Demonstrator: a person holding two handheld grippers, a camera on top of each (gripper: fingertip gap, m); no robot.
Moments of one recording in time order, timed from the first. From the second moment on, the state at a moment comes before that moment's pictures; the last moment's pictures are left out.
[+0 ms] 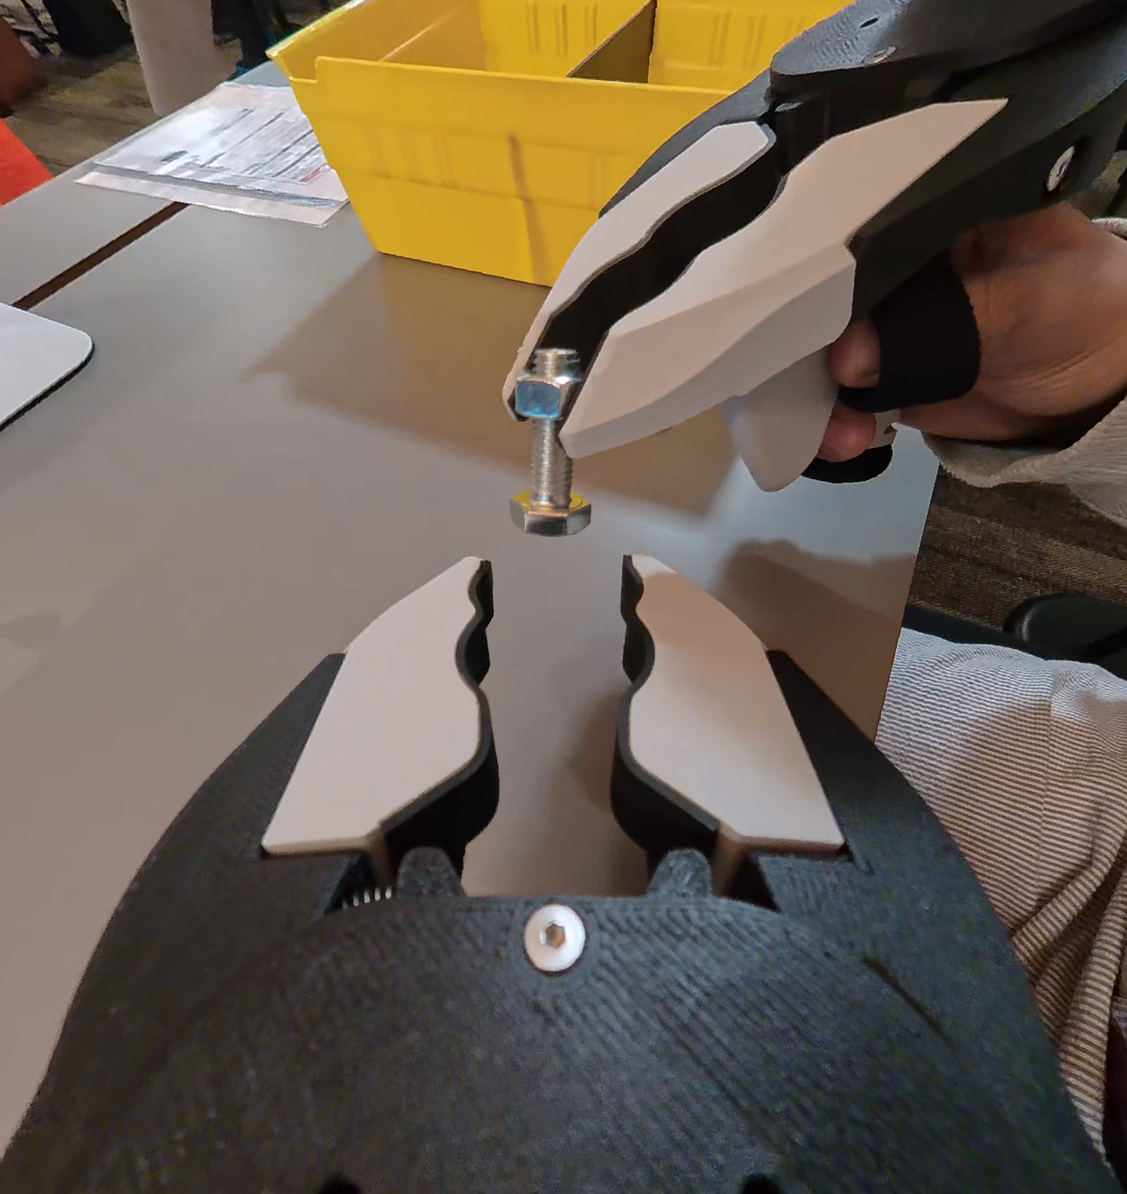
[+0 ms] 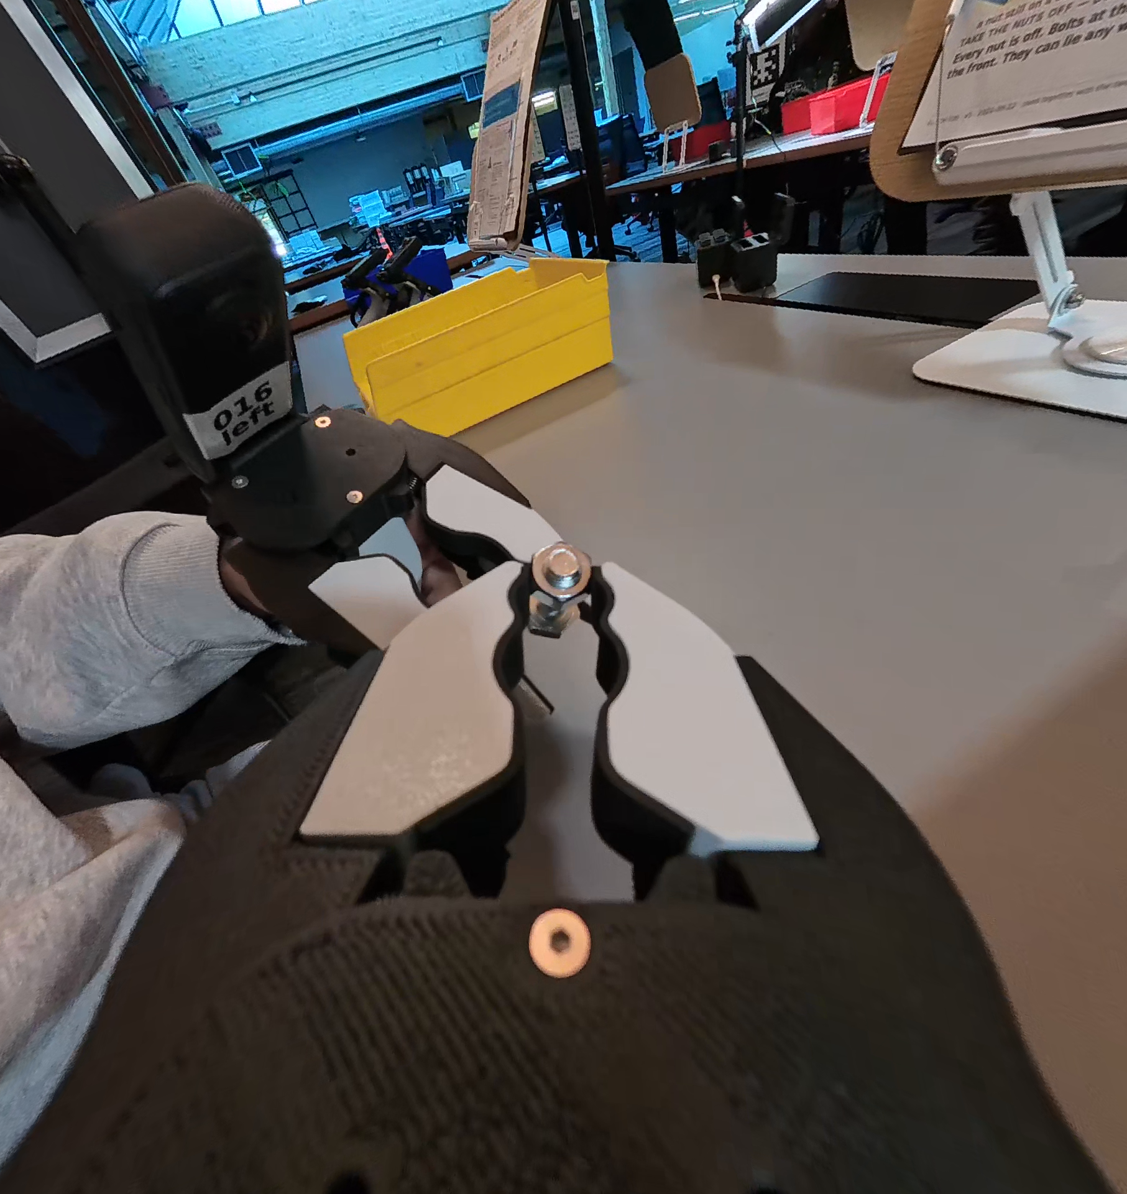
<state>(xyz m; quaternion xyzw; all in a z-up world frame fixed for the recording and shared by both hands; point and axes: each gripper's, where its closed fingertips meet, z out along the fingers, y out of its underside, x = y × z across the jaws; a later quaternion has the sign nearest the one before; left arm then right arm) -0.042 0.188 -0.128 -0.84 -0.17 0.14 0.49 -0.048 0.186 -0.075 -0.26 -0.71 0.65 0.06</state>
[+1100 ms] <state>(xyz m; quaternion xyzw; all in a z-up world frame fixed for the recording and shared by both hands) -0.058 0.195 -0.114 -0.80 -0.19 0.16 0.55 -0.047 0.177 -0.086 -0.25 -0.74 0.61 0.11</state>
